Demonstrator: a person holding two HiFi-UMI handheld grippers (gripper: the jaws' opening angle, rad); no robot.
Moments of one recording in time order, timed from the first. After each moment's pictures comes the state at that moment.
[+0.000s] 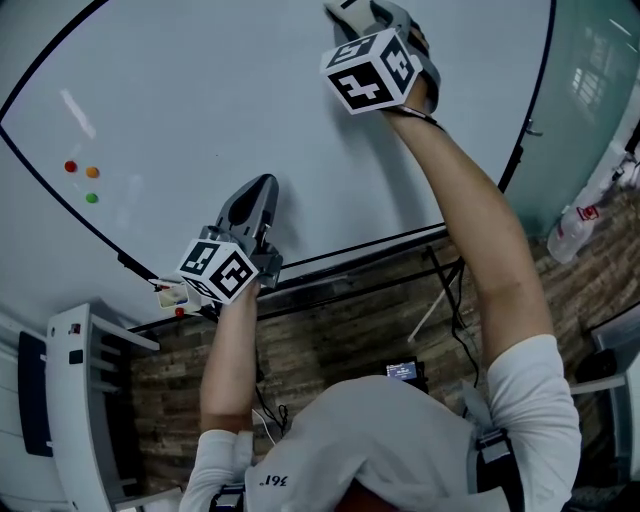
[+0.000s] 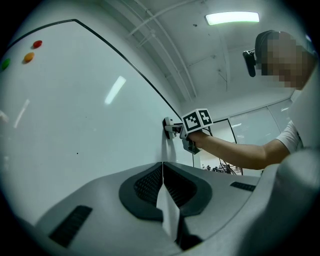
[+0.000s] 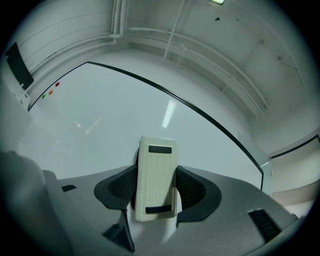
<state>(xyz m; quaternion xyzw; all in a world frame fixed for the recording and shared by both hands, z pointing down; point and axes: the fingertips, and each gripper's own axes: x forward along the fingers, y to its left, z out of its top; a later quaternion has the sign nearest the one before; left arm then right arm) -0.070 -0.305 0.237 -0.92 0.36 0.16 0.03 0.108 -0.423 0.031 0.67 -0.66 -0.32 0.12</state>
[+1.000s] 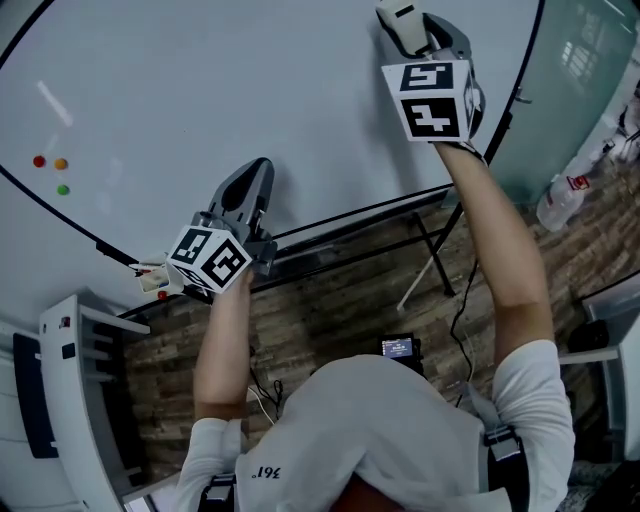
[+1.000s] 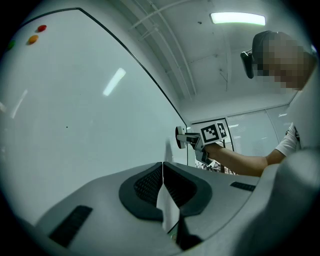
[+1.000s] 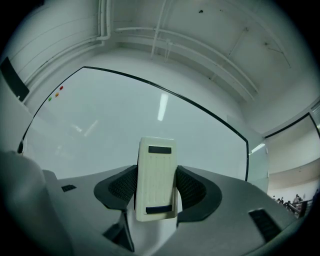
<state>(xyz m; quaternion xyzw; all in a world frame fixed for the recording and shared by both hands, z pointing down) -0.025 -0.300 0.268 -0.93 0.34 0.14 0.00 0.213 -0.375 0.112 0.69 -0.67 -0.25 0.10</state>
